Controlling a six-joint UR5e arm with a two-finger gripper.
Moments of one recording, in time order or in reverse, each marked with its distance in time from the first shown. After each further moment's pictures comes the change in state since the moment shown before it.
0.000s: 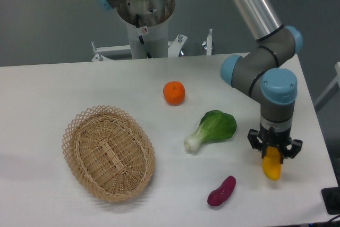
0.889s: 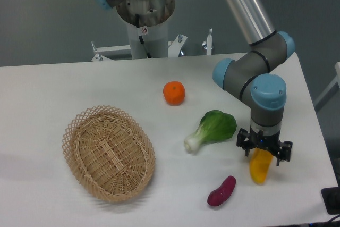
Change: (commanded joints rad) arm -0.002 0.049 0.017 -0.002 0.000 0.005
